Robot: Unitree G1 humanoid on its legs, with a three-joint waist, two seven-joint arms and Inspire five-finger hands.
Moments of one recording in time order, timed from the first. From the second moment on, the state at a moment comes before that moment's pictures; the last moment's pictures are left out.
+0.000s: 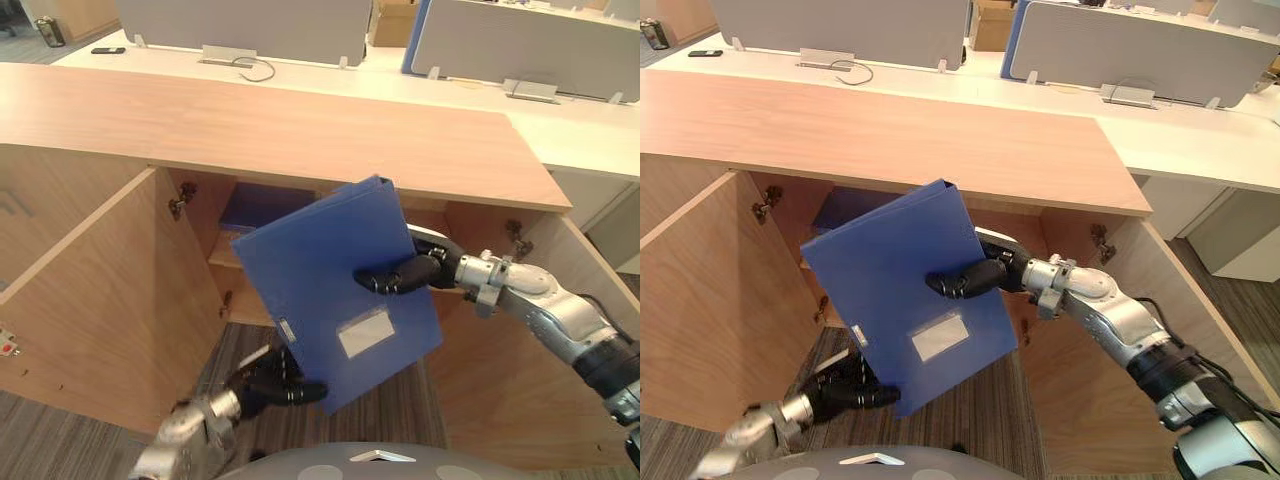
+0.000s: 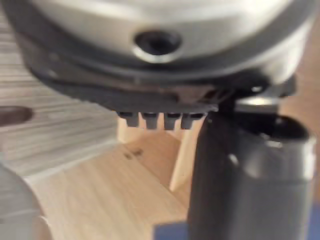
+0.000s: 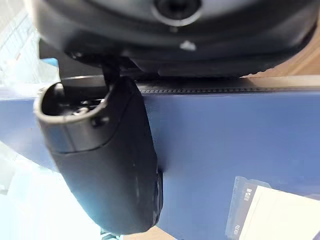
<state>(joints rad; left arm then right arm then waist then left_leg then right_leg) 0.22 0.28 -0.22 0.72 -0.43 -0.12 -0.53 -0.27 -0.89 0.45 0.02 0.68 0.05 0.58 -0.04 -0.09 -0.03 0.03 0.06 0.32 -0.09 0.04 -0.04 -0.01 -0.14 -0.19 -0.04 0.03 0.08</state>
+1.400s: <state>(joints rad) 0.16 0.03 0.29 1.00 -0.50 -0.06 0.00 -0.58 -0.09 -0.60 0.87 1.39 -0.40 -0.14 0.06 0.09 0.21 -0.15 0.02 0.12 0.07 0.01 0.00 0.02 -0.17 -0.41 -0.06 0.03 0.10</state>
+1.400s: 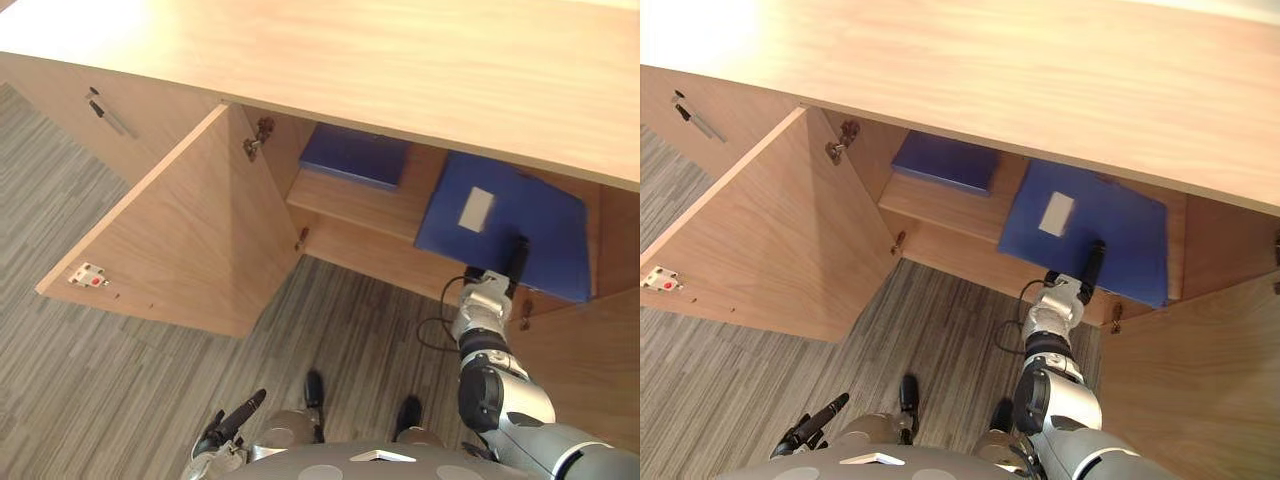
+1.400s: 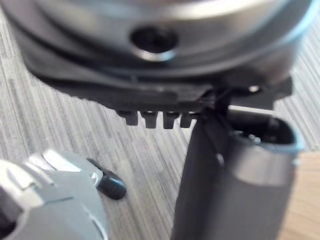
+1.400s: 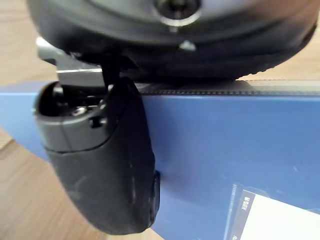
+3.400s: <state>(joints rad) 0.04 -0.06 0.31 0.78 -0.56 -0.08 0.08 -1.56 -0.50 -0.45 0.62 1.46 -0.47 -0.57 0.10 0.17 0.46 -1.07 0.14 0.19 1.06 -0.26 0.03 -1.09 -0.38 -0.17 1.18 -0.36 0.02</state>
